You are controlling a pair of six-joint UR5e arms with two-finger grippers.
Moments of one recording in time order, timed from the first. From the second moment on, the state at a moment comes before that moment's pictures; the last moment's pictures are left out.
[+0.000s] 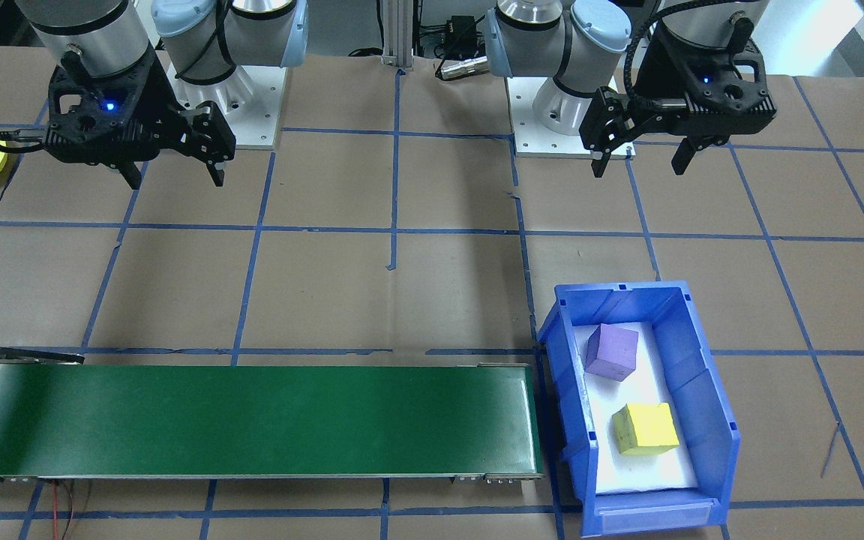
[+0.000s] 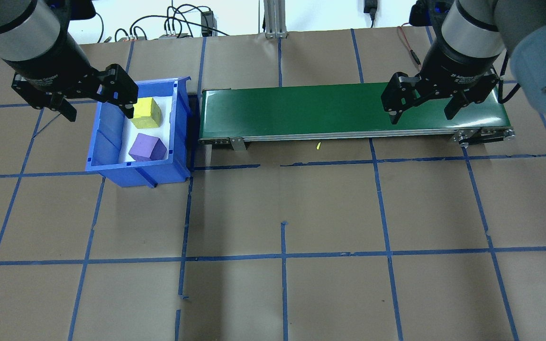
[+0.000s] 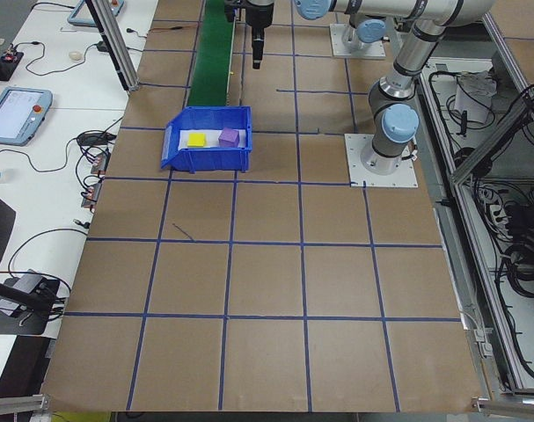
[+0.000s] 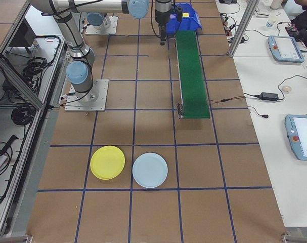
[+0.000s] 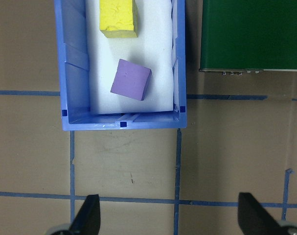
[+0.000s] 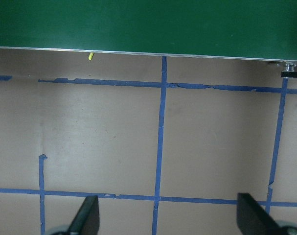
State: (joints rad) left arm -1.53 -1.49 -1.58 -1.57 1.61 0.01; right arm 1.56 -1.62 1.63 -1.60 -1.55 -0.06
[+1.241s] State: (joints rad) left arm -1.42 -1.71 -1.58 -1.40 1.62 0.09; right arm 1.56 -1.62 1.63 -1.60 -1.55 -0.06
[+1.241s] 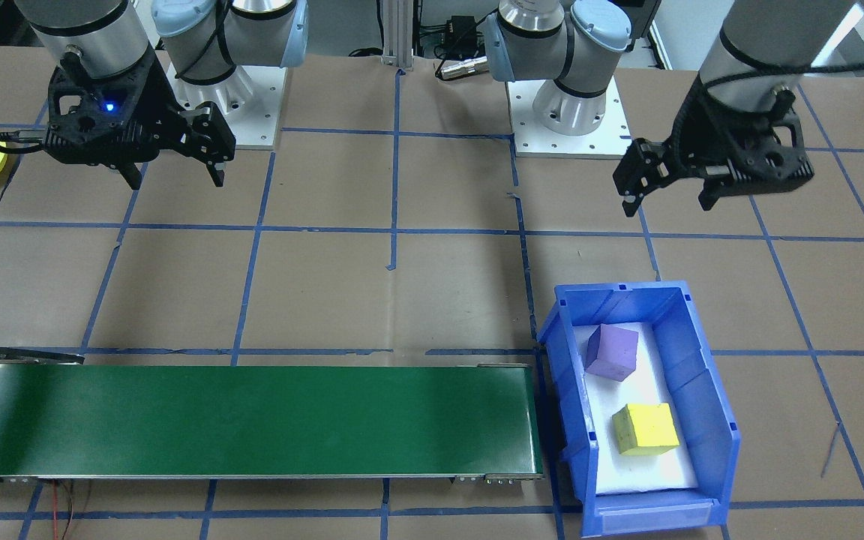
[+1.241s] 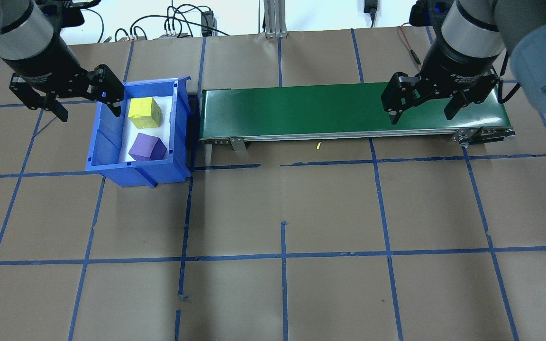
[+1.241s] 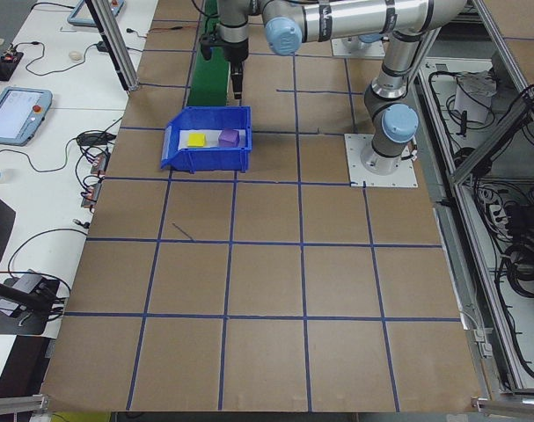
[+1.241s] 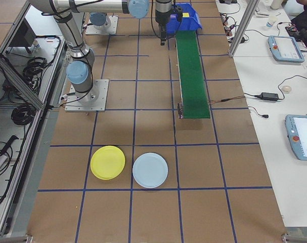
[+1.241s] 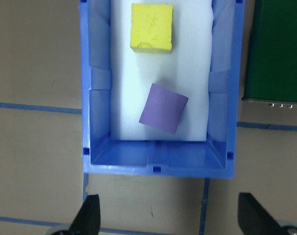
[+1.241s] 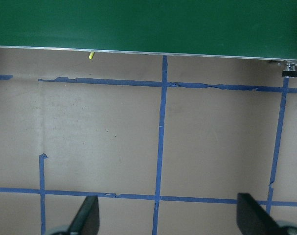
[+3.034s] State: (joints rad) left arm -1.38 -1.93 -1.80 -1.08 1.57 0.27; right arm 1.56 -1.62 1.63 -1.59 -1.55 -0.06
